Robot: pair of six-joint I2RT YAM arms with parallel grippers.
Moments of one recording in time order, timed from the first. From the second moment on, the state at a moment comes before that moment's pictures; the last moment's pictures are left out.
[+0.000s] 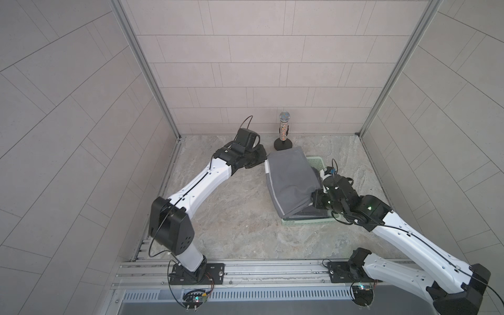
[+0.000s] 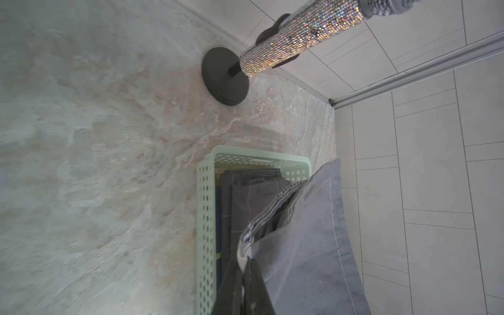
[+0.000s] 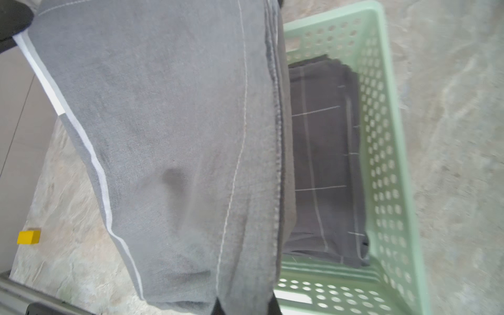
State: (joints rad) left arm -0.55 1.71 1.58 -0.59 0.15 -0.82; right arm 0.59 0.91 0.91 -0.82 0.16 0.66
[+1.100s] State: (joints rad) left arm -0.60 2.27 2.01 -0.71 0.13 -0.76; right arm 0.23 1.03 0.66 -0.74 -0.03 0.52
